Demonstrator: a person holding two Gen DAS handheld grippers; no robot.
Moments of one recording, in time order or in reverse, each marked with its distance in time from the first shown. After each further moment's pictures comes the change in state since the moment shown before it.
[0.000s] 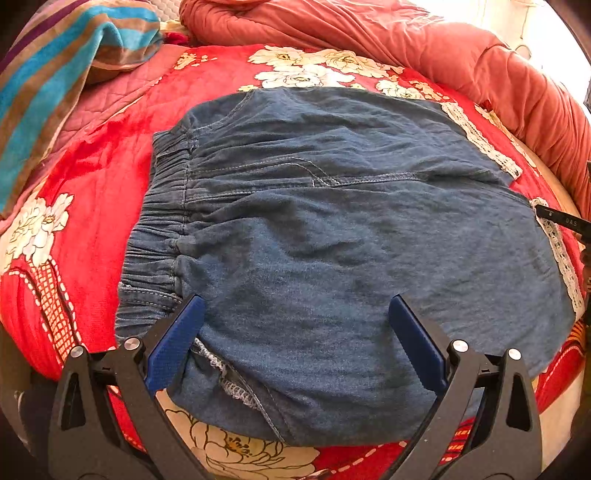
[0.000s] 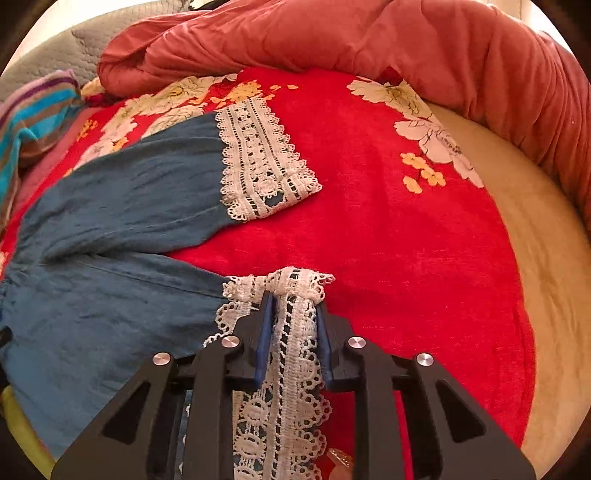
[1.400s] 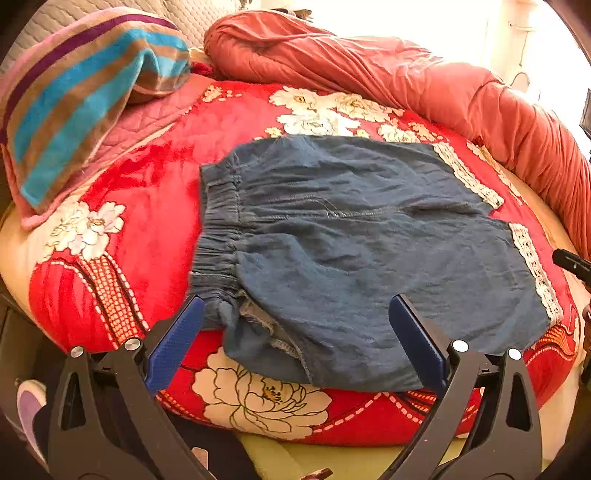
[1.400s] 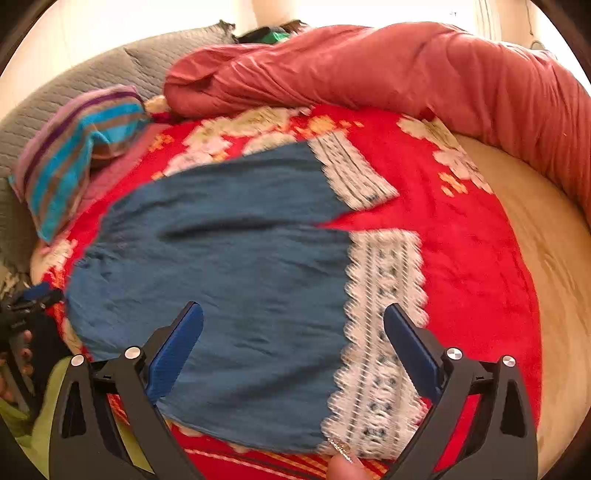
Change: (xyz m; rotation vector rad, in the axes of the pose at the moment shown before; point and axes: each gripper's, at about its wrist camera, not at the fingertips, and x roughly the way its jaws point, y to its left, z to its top) left arm -0.068 0.017 -0.012 -0.046 -0.129 0.007; right arm -0.110 0.072 -0.047 -0.010 -0.140 0.226
